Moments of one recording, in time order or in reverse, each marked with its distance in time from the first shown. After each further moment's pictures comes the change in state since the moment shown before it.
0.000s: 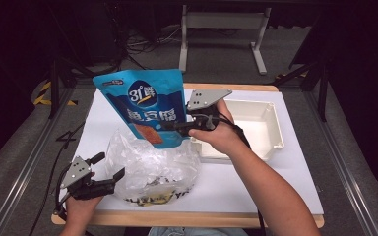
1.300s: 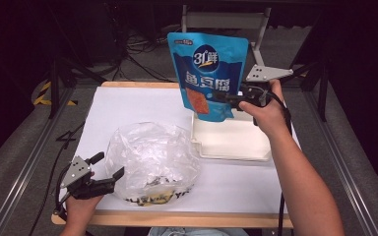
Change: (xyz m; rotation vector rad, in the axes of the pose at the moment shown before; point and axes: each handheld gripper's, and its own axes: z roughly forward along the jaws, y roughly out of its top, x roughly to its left) left arm 0.001 -0.001 0.001 0.001 0.016 -0.011; right arm -0.077 -0.027 -0.103 -0.035 -0.262 0.127
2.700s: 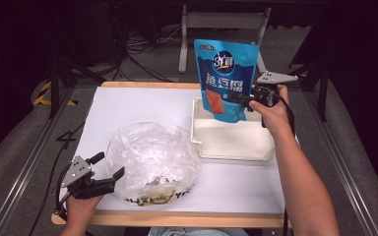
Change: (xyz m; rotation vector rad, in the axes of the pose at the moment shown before) left arm 0.000 0.000 0.001 0.003 0.001 0.001; right arm -0.055 -0.060 0.001 0.051 -0.125 0.132
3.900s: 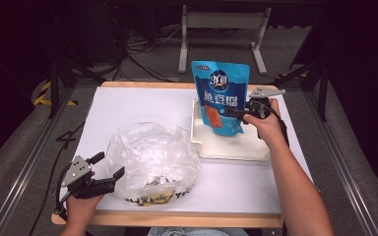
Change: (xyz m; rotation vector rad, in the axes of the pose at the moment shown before) left arm 0.001 0.000 0.001 0.007 0.000 -0.005; right arm -0.003 -0.050 0.021 0.090 0.011 0.024
